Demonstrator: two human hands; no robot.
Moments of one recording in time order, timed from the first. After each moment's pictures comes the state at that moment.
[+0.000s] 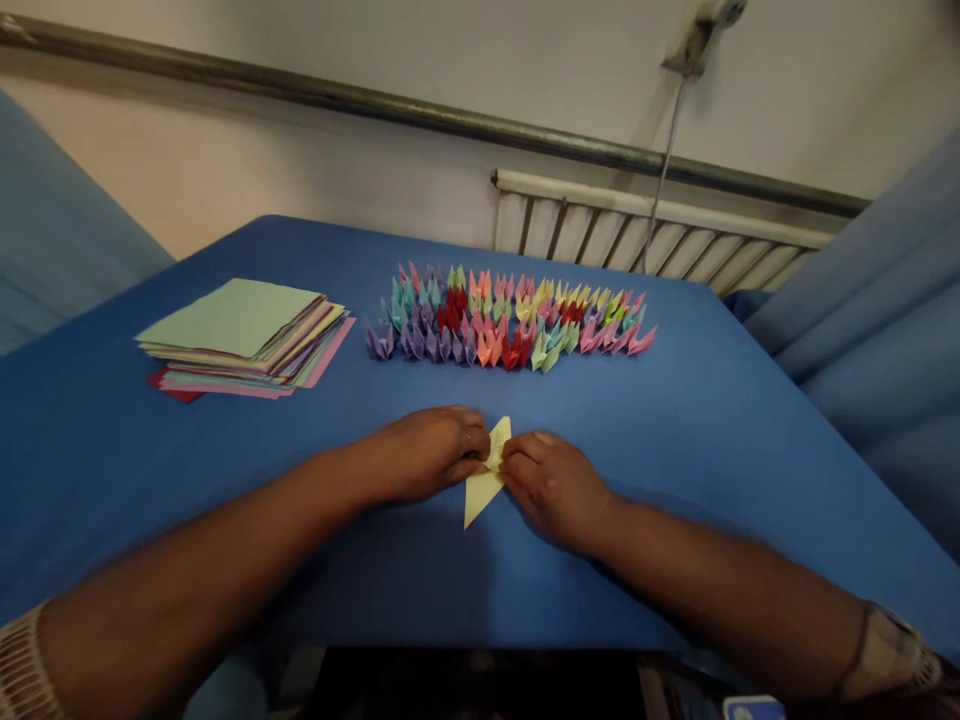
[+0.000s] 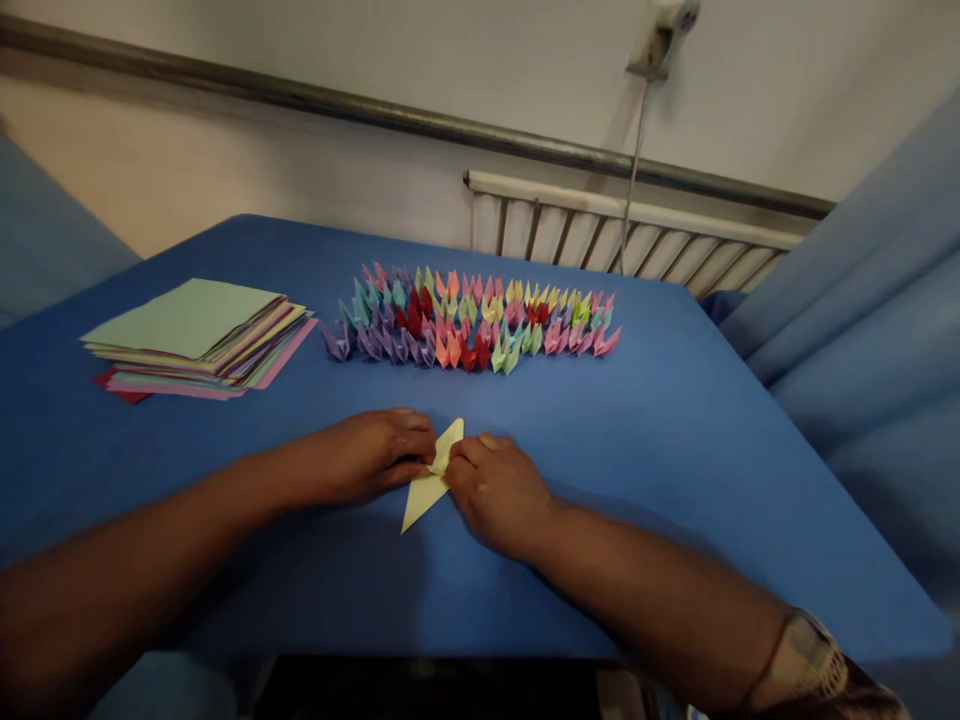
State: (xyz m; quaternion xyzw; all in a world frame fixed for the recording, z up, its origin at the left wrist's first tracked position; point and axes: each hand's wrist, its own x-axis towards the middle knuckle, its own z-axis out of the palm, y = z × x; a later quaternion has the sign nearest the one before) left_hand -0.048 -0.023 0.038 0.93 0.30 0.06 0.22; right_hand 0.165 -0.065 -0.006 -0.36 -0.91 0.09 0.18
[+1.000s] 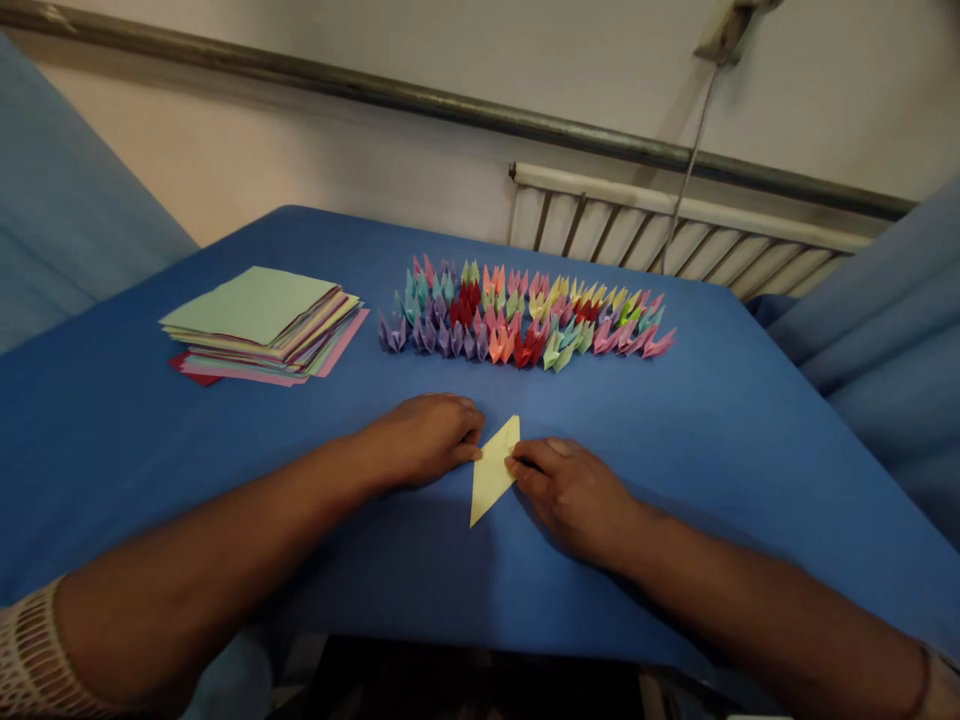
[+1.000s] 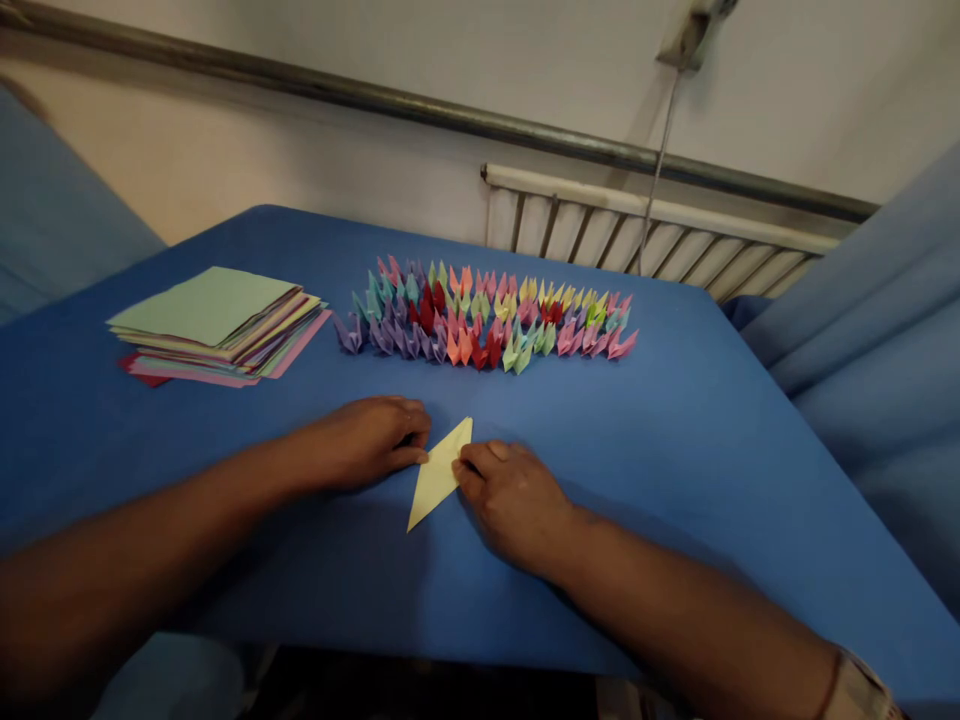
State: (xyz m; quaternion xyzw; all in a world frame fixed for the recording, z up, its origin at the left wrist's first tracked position) left_hand -0.050 -0.020 0.042 0.89 0.42 -0.01 0.20; right_hand 0.178 -0.070 -0.003 -0.33 -0.94 0.06 0.10
